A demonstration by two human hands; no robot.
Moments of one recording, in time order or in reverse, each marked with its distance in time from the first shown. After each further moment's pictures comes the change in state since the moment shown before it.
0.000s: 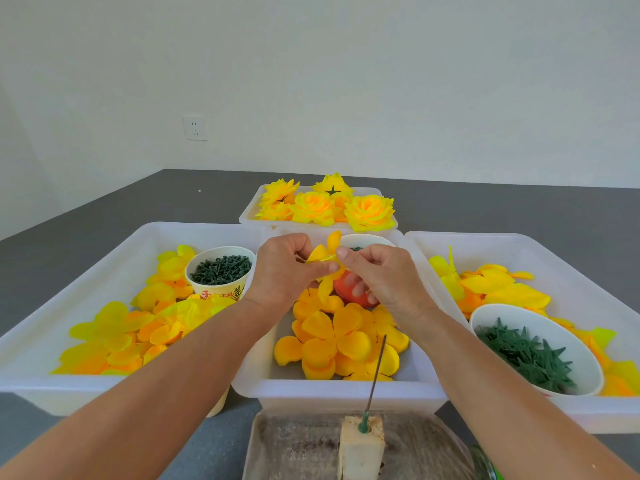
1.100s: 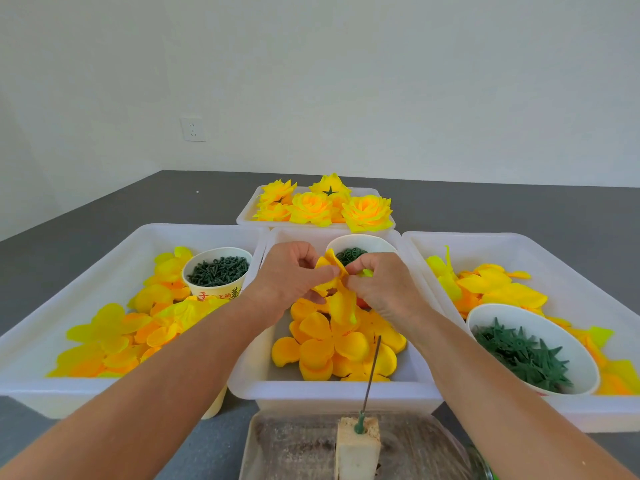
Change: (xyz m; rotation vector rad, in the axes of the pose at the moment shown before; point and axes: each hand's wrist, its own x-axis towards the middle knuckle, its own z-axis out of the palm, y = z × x) left_hand -0.002 0.010 0.001 -0.105 -0.183 -0.217; right_hand 0.007 0.010 0.002 -0.275 -0.045 0.081
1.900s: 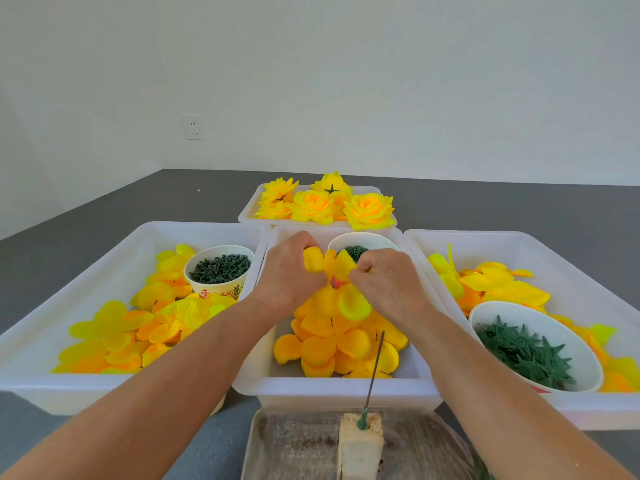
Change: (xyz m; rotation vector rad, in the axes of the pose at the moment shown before) left_hand 0.006 -0.006 -0.002 0.532 0.175 0.241; right_hand -0.001 -0.002 -0.003 -0.330 0.130 -0.142
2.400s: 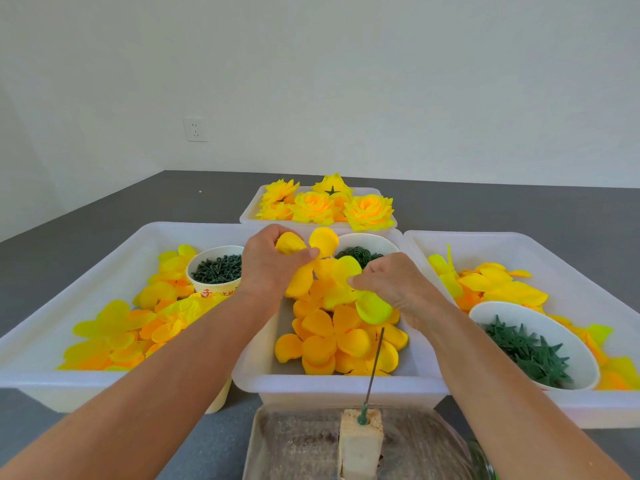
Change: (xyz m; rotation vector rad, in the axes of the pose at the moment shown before) left_hand 0.002 -0.001 -0.010 -0.329 0.210 -0.228; right_hand 0.002 0.005 -0.011 0.385 -0.261 0.237
